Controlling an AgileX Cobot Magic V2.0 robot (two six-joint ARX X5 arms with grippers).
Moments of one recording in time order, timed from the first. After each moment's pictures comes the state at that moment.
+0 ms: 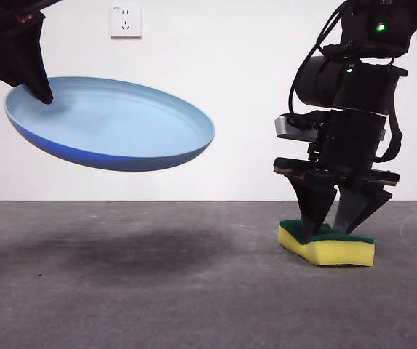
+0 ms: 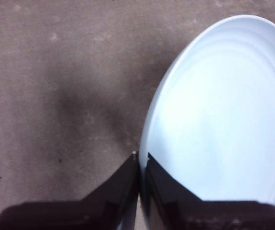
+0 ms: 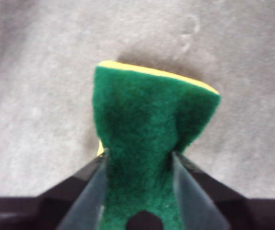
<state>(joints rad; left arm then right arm) -0.28 1.22 1.07 -0.66 0.13 -0.06 0.39 1.84 1.22 -0.64 -0.06 -0.04</state>
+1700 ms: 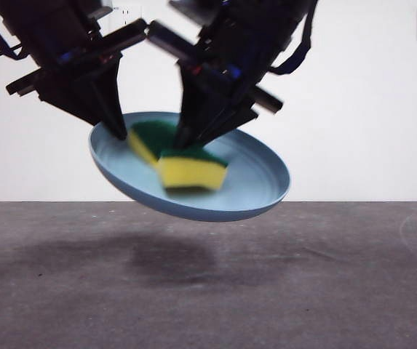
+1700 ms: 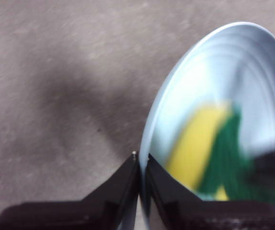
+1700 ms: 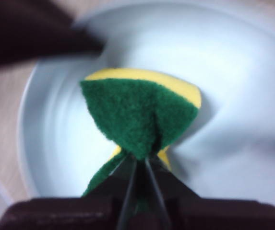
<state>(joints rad) -0.51 1.39 1.07 -0.51 0.09 -0.19 0.79 1.64 1.22 -0.49 -0.15 0.03</state>
